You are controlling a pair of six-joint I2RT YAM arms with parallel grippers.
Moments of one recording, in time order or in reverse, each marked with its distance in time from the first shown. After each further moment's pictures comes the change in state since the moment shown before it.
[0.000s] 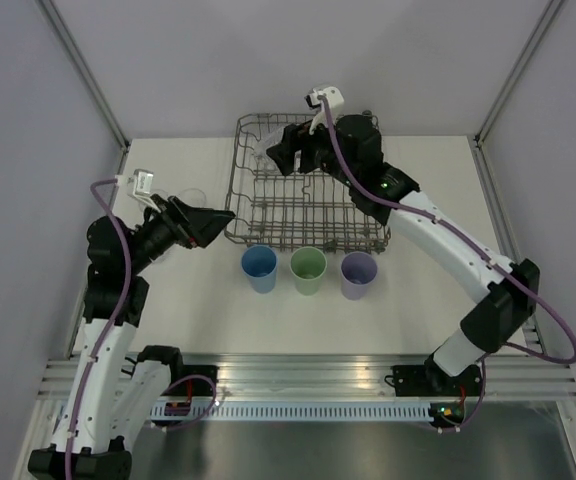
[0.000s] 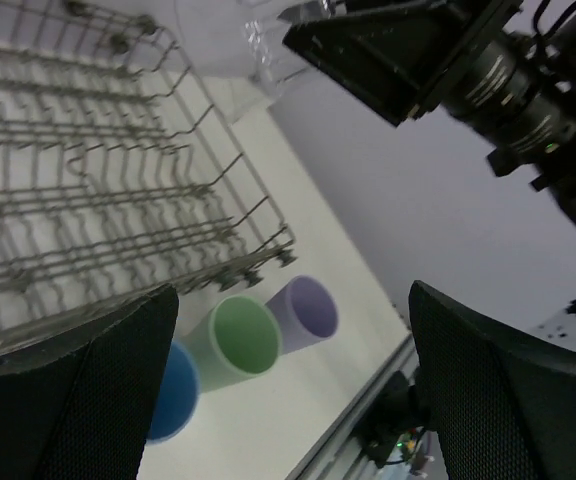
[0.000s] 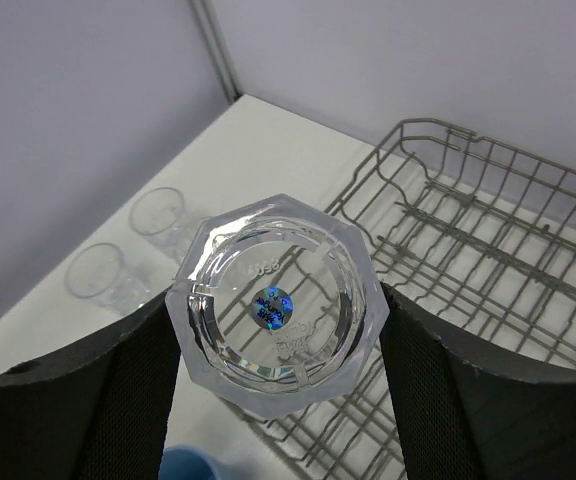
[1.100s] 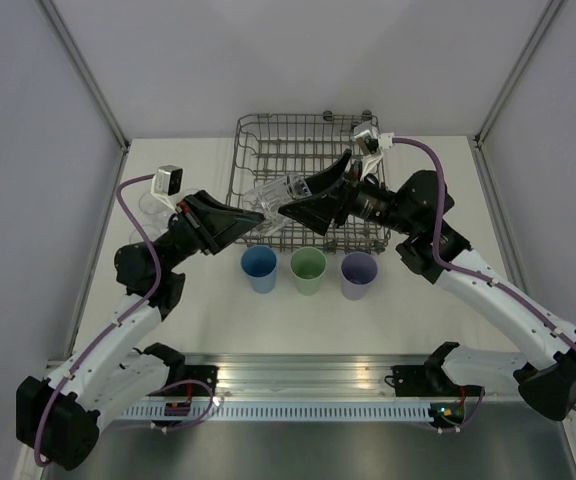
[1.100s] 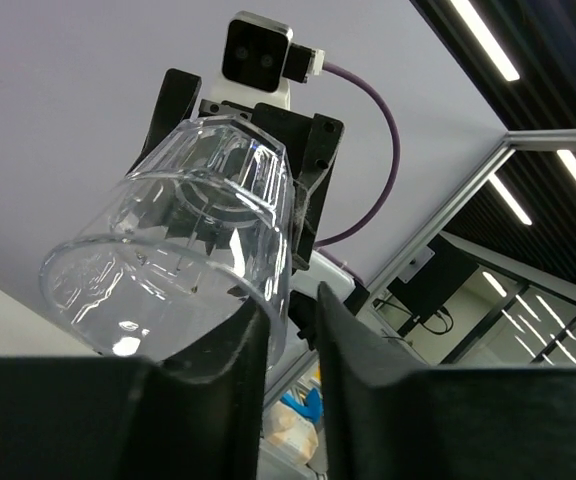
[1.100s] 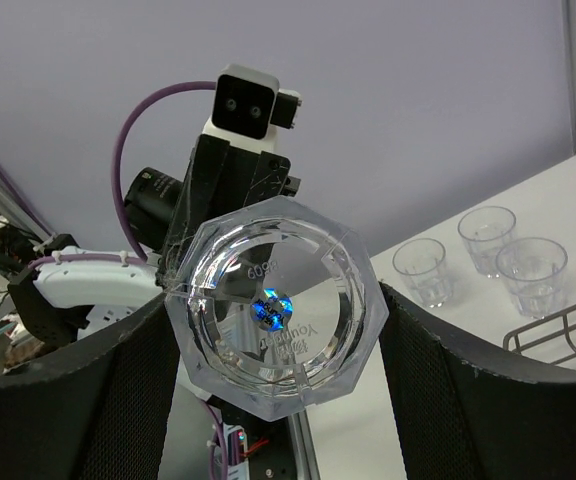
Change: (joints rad) left arm -0.357 0.184 -0.195 1.177 0.025 -0.781; right arm 0.018 -0.489 -0.501 0.413 -0.543 0.435
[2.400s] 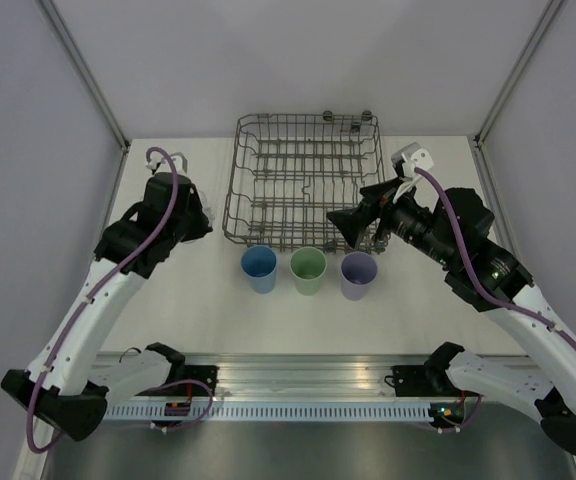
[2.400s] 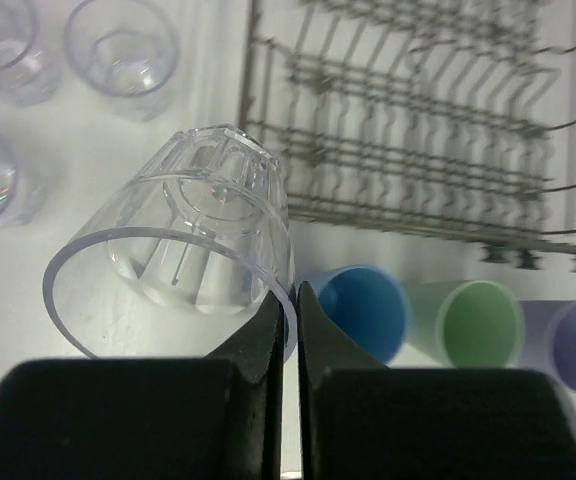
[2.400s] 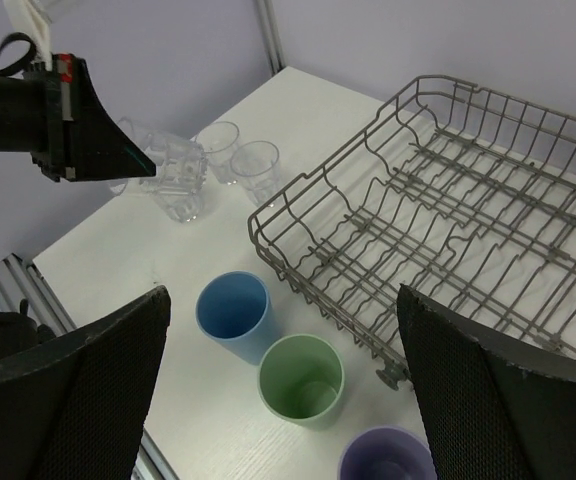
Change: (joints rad) left arm -0.012 0.135 0.630 -1.822 -0.889 0.882; right arm 0.001 -0.241 0.053 -0.630 0.467 -0.419
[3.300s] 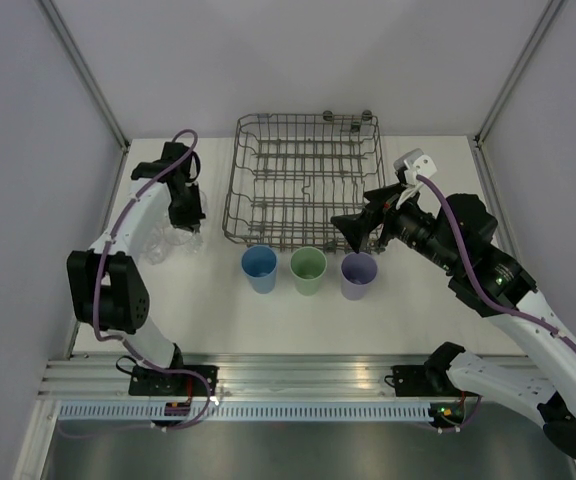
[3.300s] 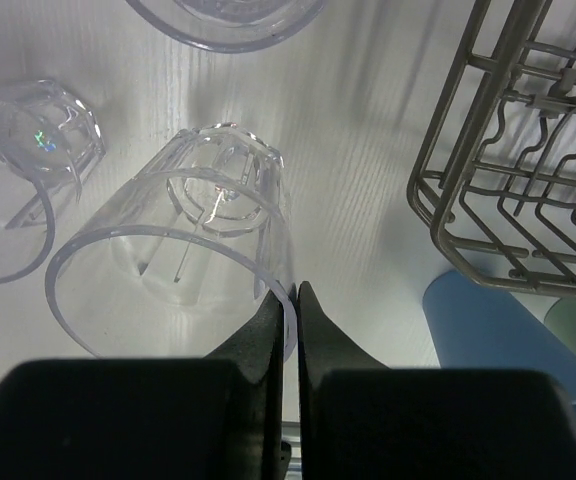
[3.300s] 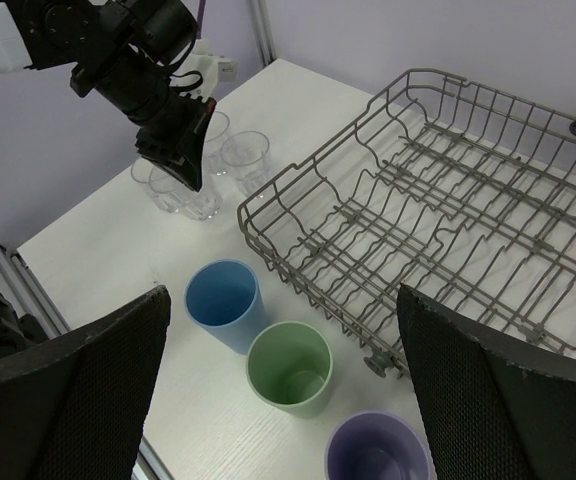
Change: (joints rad) left arm 0.321 0.604 0.164 -0.193 0.185 0.227; right arm 0.000 -0.038 -0.029 -0.025 0.011 -0.035
